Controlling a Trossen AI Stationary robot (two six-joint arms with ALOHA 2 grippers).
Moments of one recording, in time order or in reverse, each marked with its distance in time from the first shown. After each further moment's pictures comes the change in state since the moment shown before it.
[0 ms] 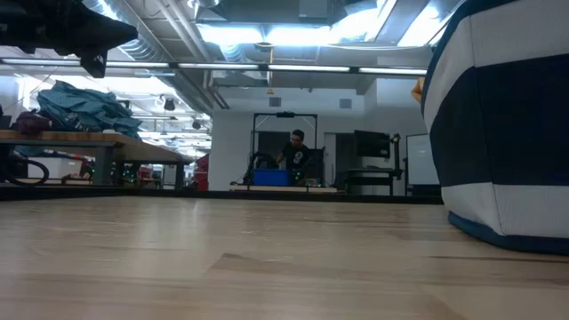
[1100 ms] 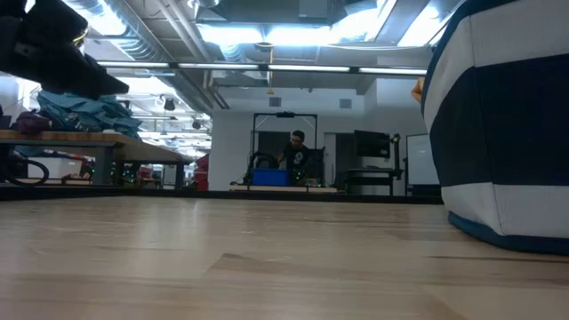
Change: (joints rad) left arm 0.000 0.000 -0.029 -0.285 -0.004 0.125; right arm -0.054 0.000 -0.001 -0.067 0.505 -0.046
